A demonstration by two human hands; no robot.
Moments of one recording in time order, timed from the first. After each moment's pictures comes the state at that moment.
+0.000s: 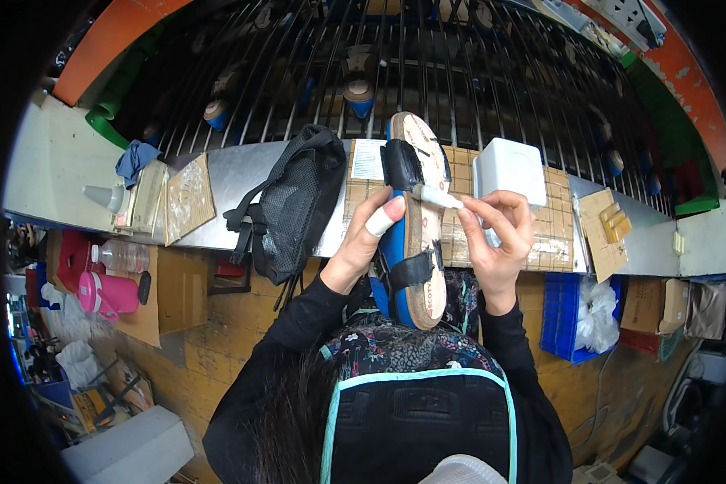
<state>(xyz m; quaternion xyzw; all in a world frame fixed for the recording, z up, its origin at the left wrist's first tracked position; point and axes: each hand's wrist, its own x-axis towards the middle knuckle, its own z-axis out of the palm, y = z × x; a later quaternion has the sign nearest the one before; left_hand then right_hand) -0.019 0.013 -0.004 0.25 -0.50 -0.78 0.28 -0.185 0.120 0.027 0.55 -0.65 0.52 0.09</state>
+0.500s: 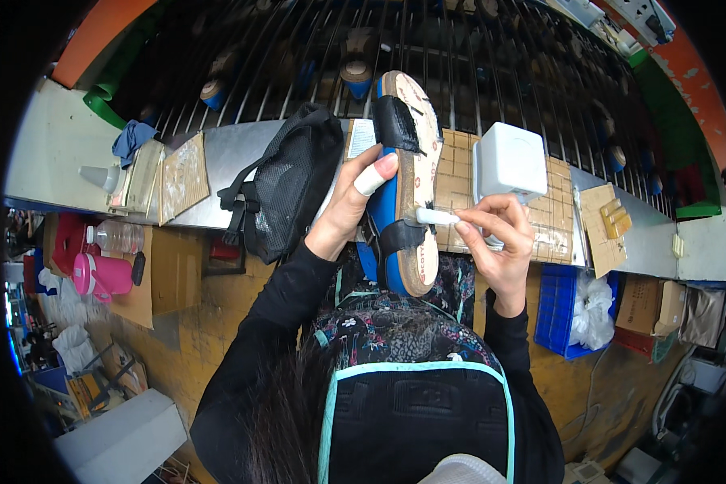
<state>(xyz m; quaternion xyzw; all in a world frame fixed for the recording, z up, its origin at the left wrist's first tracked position) -0.025 -0.002 0.010 0.24 -0.51 -0.77 0.31 -0.195 0.147 0.027 0.59 -0.64 0.49 -0.04</state>
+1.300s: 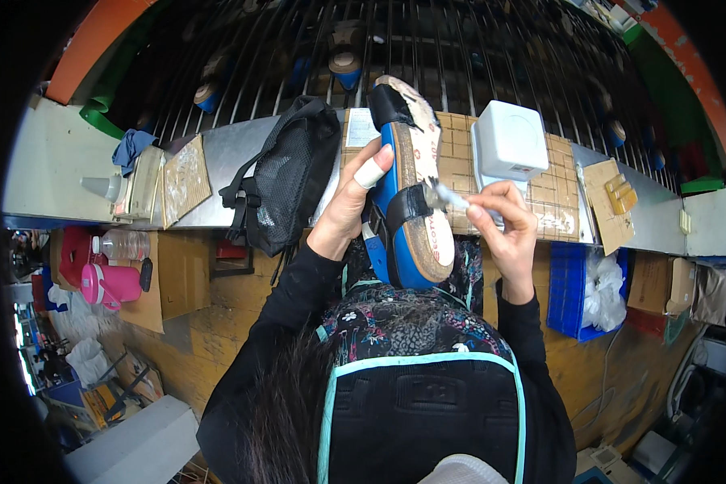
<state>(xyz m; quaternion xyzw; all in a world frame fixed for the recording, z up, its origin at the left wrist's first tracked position) -0.025 0.012 0.005 0.21 -0.46 -0.80 0.32 -0.196 0.159 0.010 0.49 -0.58 0.61 -0.22</state>
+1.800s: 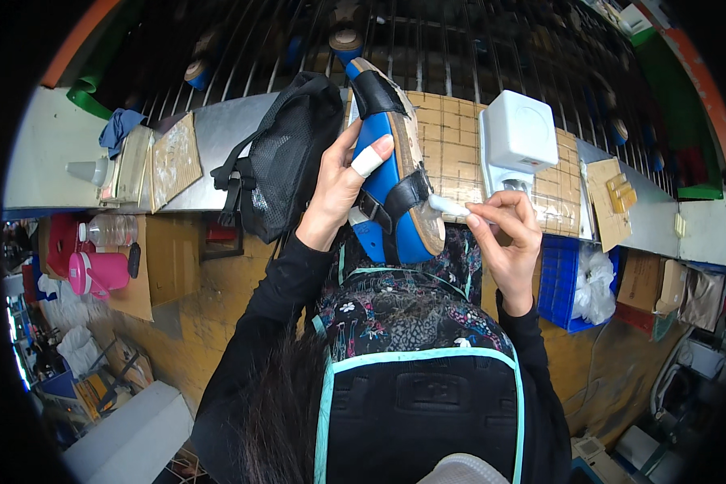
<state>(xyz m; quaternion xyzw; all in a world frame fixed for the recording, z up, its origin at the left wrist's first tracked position) -0.007 0.004 -0.003 0.29 -0.52 -0.71 0.37 -0.177 0.174 0.013 0.53 -0.68 0.49 -0.11</state>
